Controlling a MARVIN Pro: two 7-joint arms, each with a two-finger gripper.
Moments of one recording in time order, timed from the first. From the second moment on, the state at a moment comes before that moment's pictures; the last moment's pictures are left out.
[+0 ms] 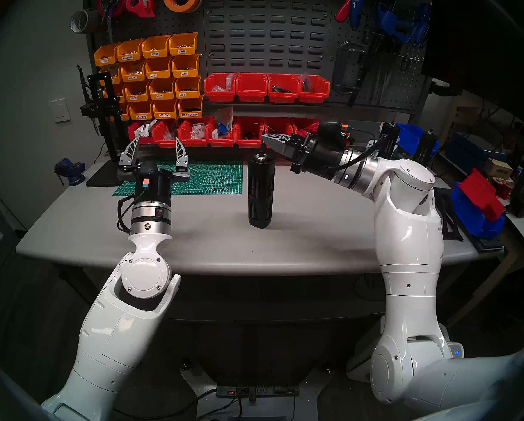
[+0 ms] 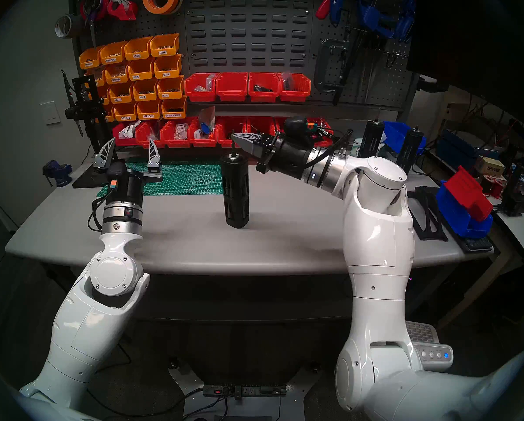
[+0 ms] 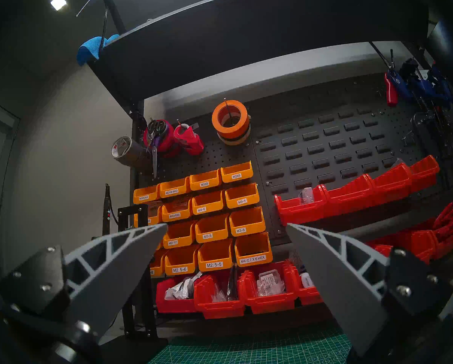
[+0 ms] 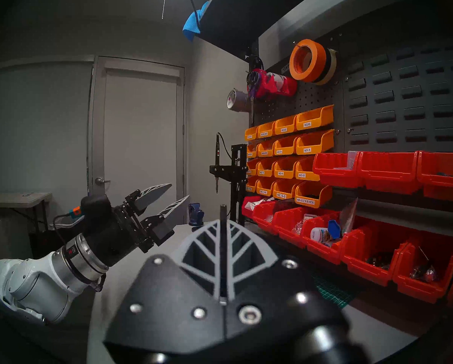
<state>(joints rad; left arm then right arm) 1.65 -1.21 -1.40 -1.92 0.07 -0.25 0.49 -1.15 -1.52 1.69 -1.72 0.16 0.48 1.19</state>
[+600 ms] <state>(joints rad) 1.65 -1.21 -1.40 -1.92 0.07 -0.25 0.49 -1.17 -1.53 1.68 -1.75 0.15 0.49 1.18</state>
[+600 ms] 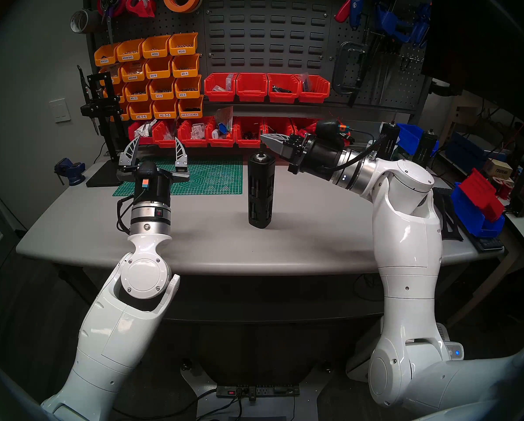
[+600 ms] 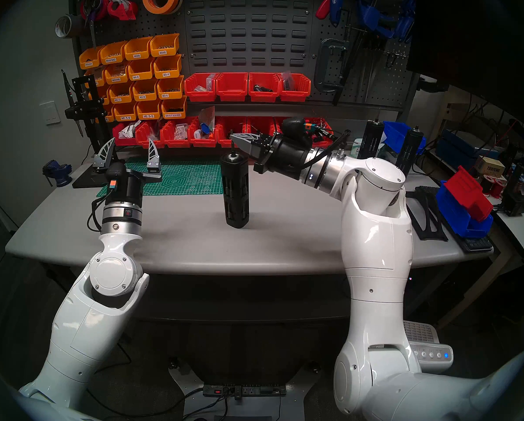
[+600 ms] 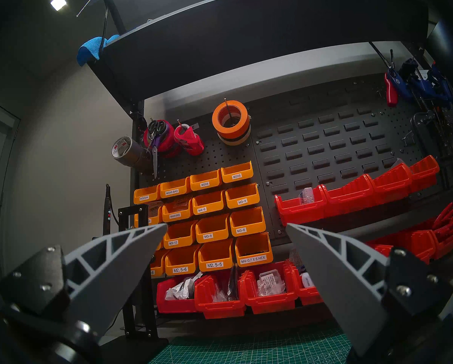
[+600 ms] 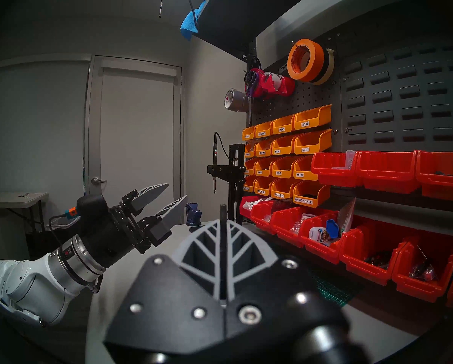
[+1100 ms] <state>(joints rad) 1.65 -1.20 -1.40 -1.93 0.05 -0.25 0.47 -1.22 -1.54 1.68 -1.82 0.12 0.49 1.12</state>
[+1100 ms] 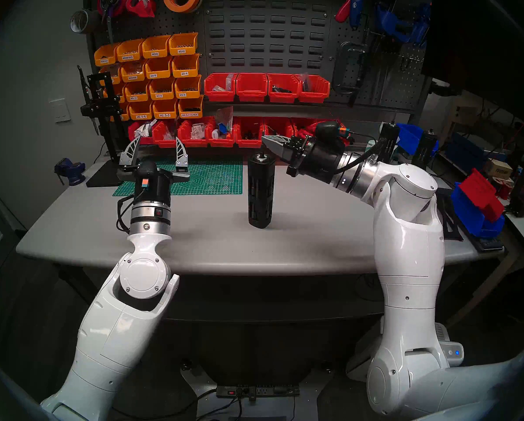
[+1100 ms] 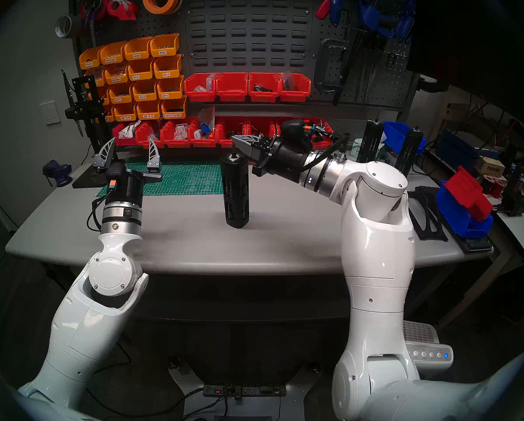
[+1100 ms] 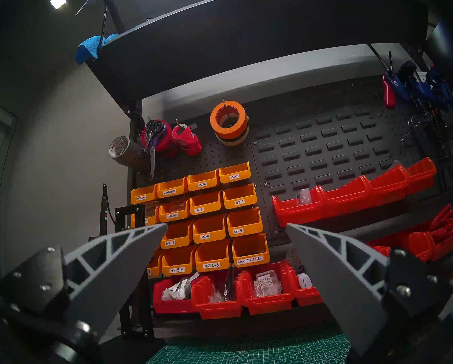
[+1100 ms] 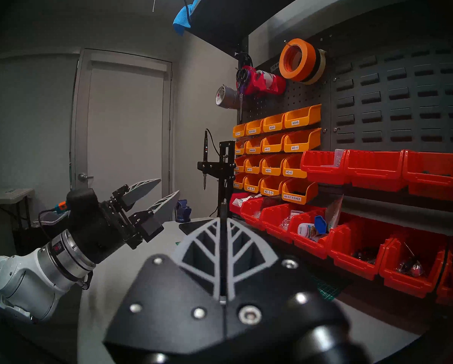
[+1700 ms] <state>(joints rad) 1.65 -1.20 -1.41 -1.94 0.04 -0.25 0.47 -1.27 -1.57 1.69 -1.87 0.11 0.47 1.10</state>
